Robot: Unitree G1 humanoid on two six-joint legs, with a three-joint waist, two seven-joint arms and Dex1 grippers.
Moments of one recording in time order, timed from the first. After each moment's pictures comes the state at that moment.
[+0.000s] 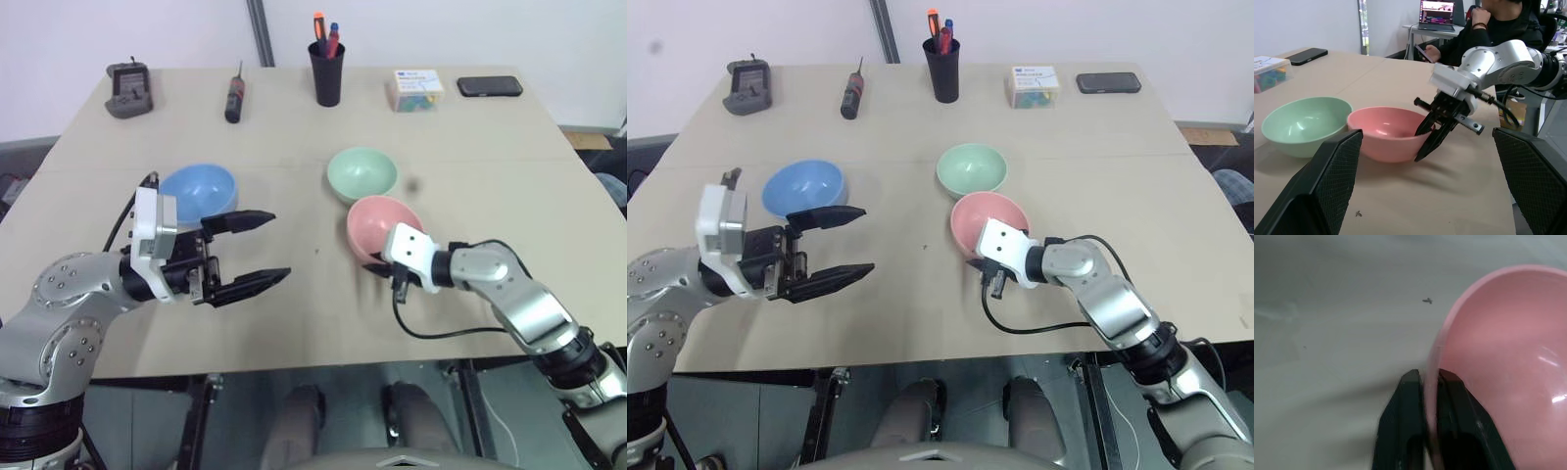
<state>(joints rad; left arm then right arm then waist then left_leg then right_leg) -0.07 0.83 0.34 -0.46 -0.84 0.47 -1.09 -0.48 -0.56 0.46 -0.28 0.10 0.58 0.82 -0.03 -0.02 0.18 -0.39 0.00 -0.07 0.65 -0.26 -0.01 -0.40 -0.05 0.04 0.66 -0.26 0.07</state>
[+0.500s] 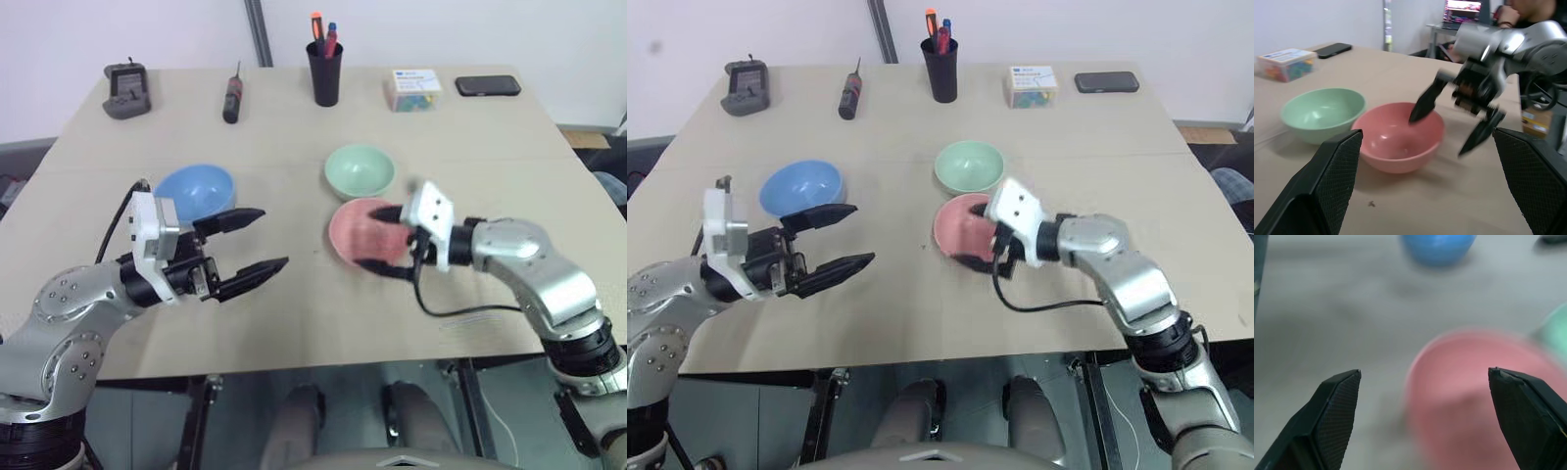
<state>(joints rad) -0.03 0.79 0.35 -0.49 -0.78 0.47 -0.93 -0.54 -0.53 0.17 -0.41 0.31 0.66 0.86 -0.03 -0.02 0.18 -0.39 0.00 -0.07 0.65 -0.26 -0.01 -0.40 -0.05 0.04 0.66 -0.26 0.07</state>
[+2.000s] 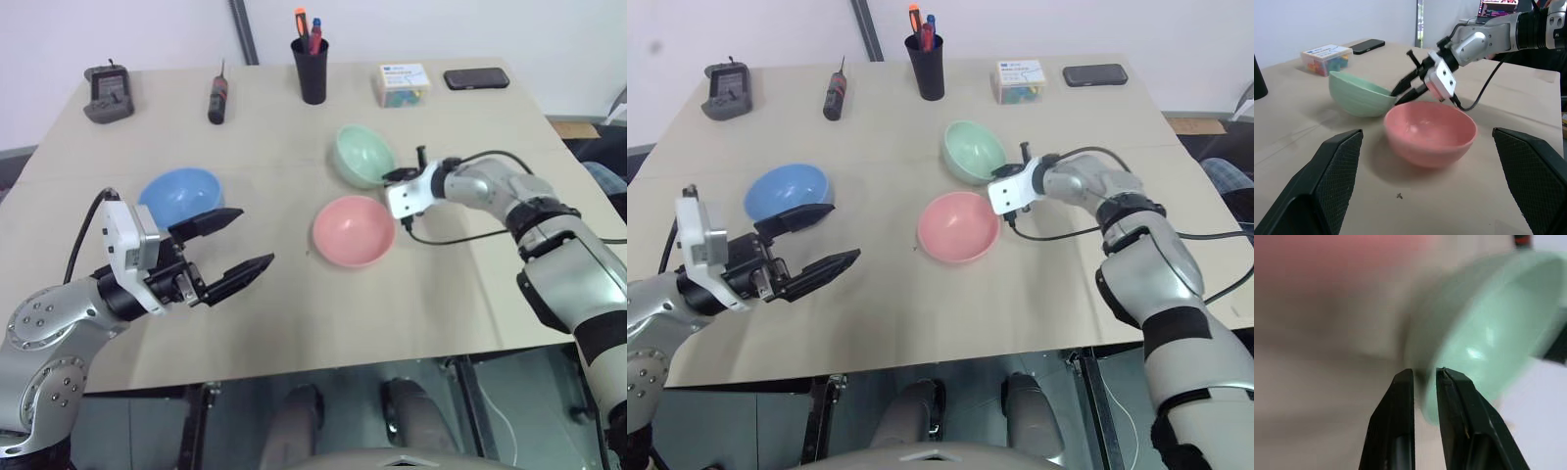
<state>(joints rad) 0.08 0.77 0.46 -0.58 -0.83 0.47 -0.87 -1.30 -0.47 0.54 1.31 -0.65 -0.82 0.41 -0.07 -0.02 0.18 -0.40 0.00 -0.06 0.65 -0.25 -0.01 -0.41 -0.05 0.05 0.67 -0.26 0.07</state>
